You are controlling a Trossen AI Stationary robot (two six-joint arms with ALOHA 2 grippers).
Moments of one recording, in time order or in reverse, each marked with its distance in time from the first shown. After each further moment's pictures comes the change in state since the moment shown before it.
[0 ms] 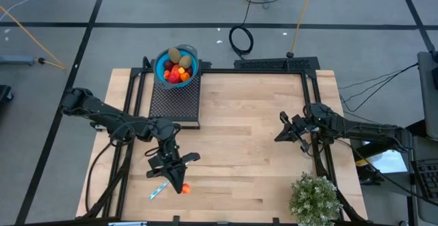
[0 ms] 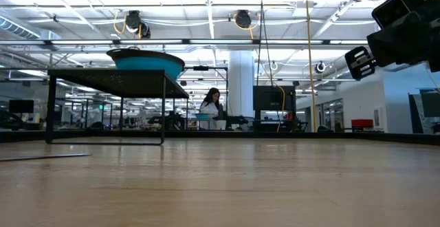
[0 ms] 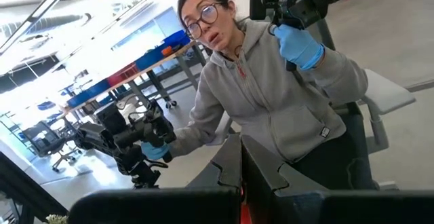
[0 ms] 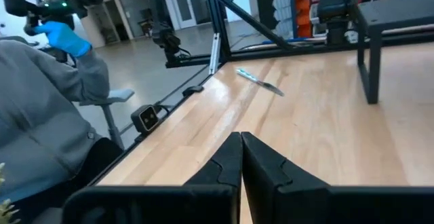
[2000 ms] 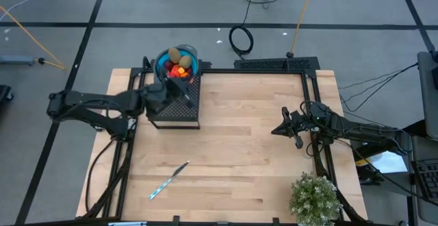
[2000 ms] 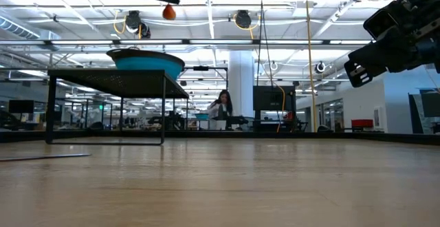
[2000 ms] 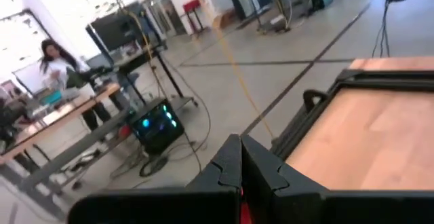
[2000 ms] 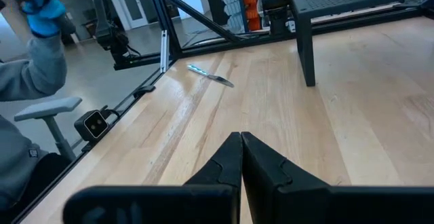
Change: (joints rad) left arm 0.330 -0.201 0.031 -0.344 -1.791 -0.292; right arm -0.042 -0.028 0.002 -0.095 0.158 -0.009
